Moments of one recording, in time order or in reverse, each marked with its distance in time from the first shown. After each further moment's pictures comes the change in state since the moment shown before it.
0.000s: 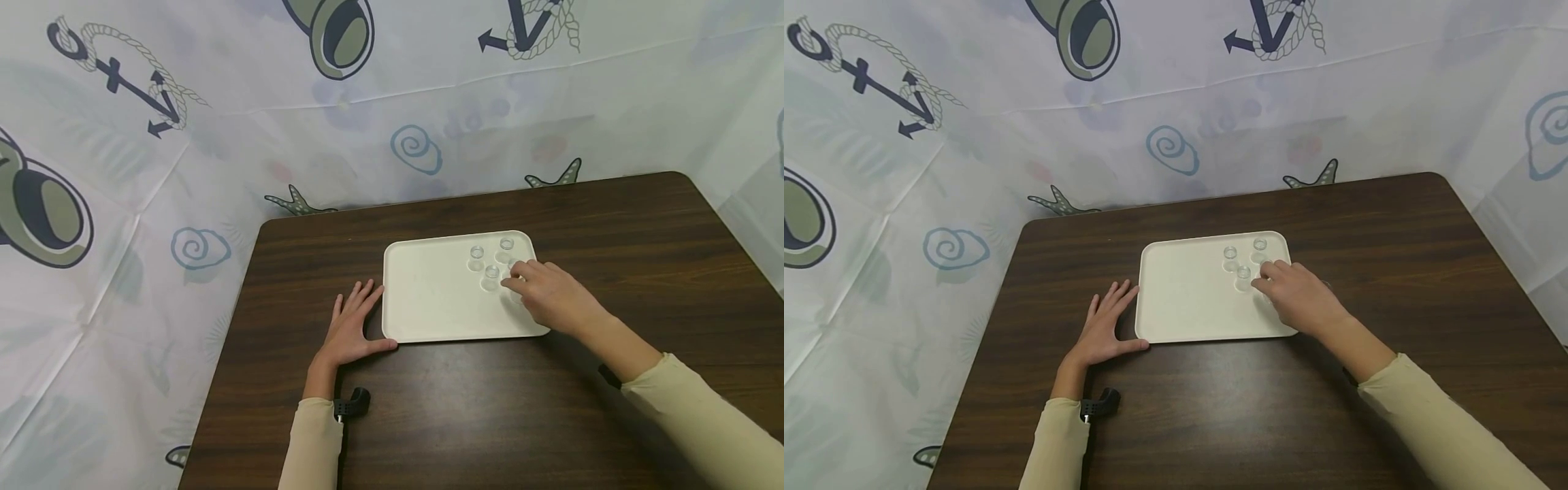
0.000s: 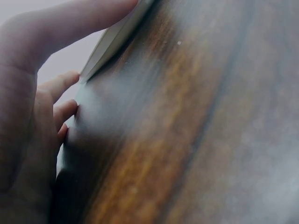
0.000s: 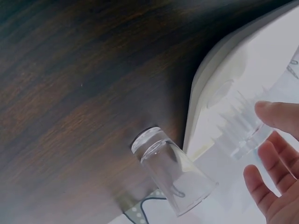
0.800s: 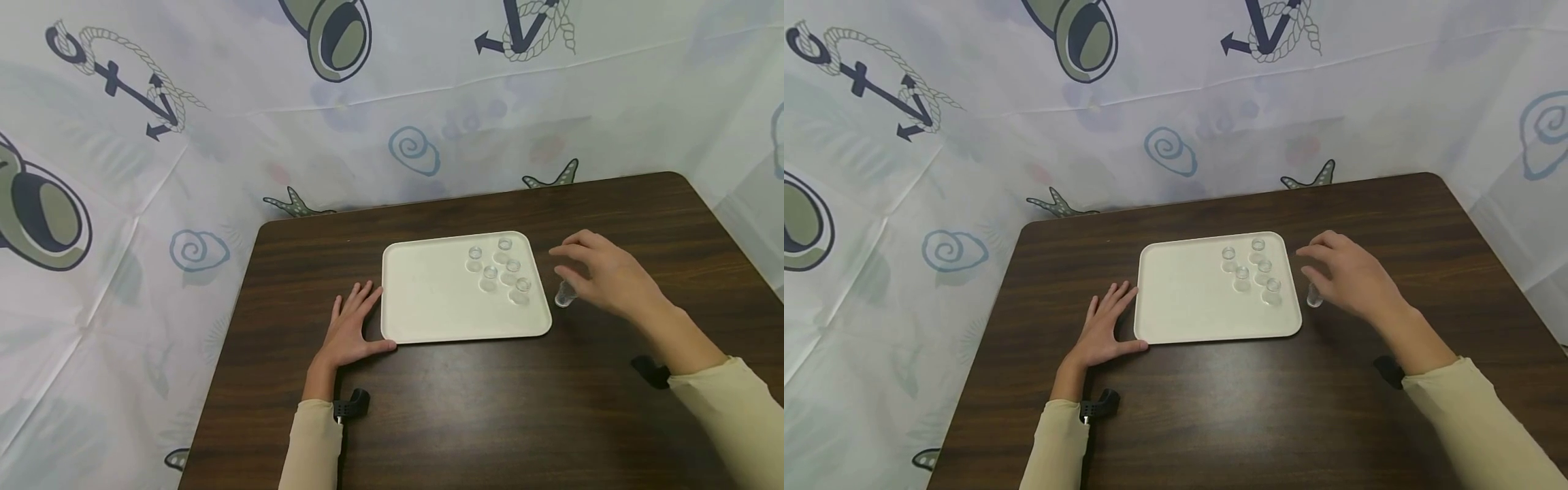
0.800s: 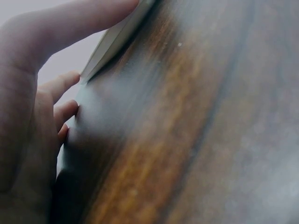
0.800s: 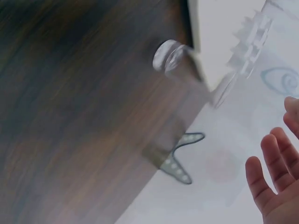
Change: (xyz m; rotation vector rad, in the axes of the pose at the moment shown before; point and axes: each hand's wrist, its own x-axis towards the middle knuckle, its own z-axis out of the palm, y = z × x) left_hand -0.001 0.001 0.000 0.012 -0.002 -0.003; right_hand -0.037 0.037 -0.042 0.217 0.213 0.297
